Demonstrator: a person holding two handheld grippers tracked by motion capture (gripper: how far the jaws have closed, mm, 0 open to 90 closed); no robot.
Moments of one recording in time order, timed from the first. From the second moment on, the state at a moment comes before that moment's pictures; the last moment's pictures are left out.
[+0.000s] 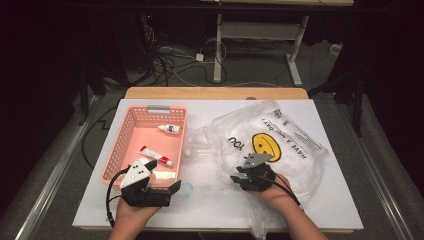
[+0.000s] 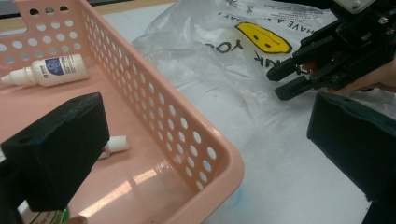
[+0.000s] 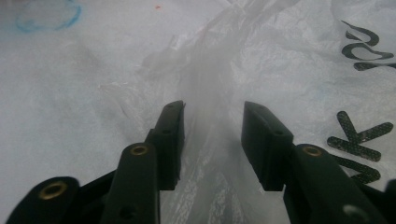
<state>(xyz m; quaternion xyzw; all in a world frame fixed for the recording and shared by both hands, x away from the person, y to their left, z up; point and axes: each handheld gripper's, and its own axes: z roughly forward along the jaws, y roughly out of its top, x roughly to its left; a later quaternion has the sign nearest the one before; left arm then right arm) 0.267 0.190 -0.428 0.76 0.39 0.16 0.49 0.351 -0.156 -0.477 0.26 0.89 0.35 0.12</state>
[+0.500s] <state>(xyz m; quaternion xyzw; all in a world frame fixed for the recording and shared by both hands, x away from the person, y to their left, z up) 0.268 0.192 -0.428 0.76 0.39 0.16 0.49 0.356 -0.168 -0.476 0.30 0.86 0.37 0.15</state>
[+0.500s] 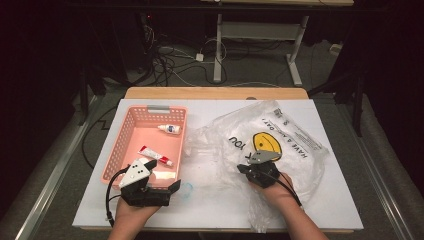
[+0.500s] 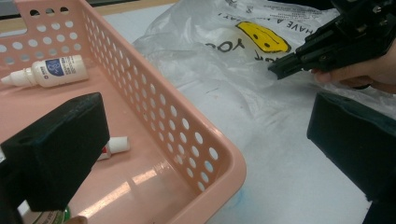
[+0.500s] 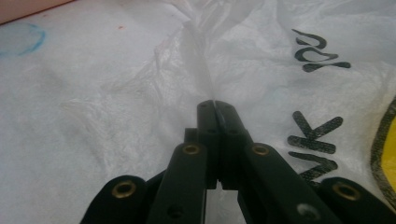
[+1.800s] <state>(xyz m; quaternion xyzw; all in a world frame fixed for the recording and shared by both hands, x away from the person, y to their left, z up) 0.269 0.194 -0.430 0.76 0.39 0.16 0.50 0.356 -0.235 -0.425 0.35 0.74 0.52 0.23</state>
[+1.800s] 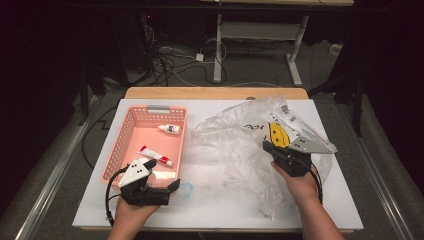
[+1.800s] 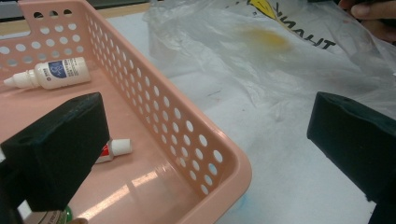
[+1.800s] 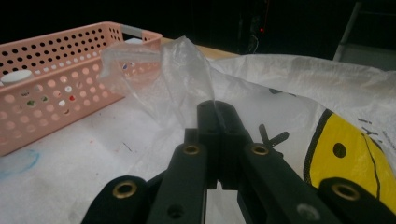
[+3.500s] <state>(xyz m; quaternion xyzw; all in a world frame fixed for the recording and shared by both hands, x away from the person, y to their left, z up) 0.393 0.245 -0.416 0.79 0.55 0.08 0.26 0.356 -0.243 -0.403 0.33 0.72 0.56 0.24</state>
